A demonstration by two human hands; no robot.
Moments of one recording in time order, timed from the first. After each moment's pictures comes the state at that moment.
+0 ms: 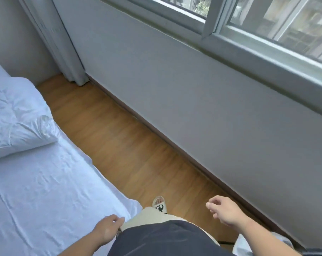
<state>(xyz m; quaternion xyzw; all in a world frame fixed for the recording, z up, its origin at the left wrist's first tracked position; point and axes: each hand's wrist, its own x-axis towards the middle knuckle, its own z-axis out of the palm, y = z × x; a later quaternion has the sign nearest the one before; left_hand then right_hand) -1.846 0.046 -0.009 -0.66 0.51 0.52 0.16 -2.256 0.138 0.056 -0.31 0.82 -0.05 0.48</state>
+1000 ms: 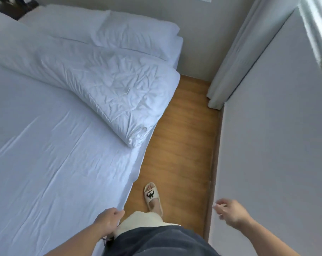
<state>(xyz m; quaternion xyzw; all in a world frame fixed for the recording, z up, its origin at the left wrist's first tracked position) -1.827 -0.259 -0.005 -0.86 0.06 0.50 -0.08 -2.099 -0.587 0.050 -0.70 0.53 0.24 0.41</state>
